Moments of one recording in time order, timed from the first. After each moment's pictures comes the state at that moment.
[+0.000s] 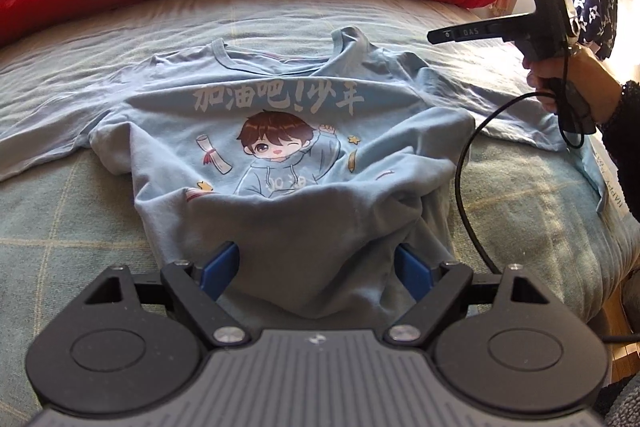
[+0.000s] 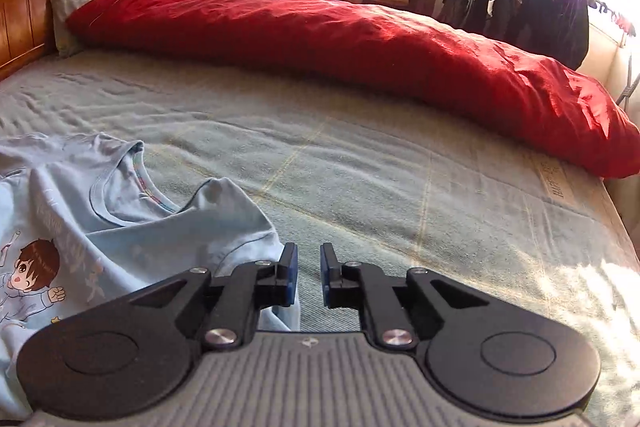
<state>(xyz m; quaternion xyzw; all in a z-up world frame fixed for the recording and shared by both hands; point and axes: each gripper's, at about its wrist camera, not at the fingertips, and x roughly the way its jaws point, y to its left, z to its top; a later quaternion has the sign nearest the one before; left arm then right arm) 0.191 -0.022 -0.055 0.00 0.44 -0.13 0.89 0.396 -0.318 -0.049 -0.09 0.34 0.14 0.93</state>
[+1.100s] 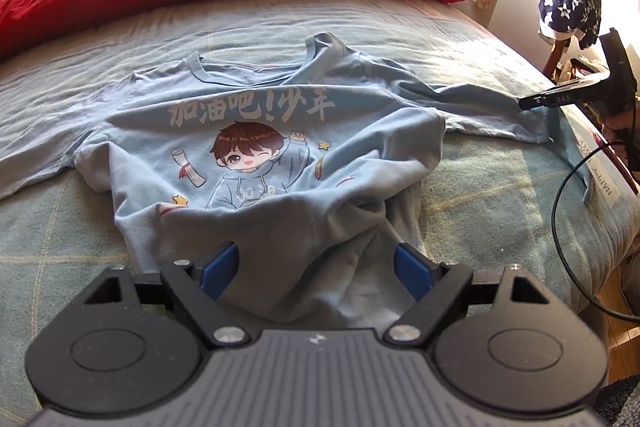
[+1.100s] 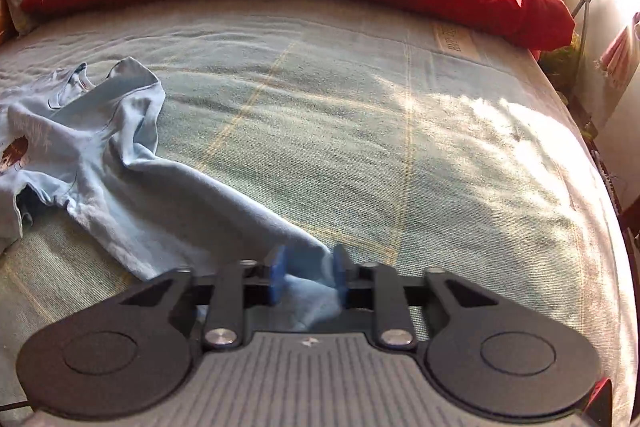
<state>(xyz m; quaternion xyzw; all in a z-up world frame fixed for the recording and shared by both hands) 0.184 -0.044 -0.044 0.02 0.44 -0.15 0.89 0.307 -0.456 -0.064 -0.06 0.44 0.10 0.89</state>
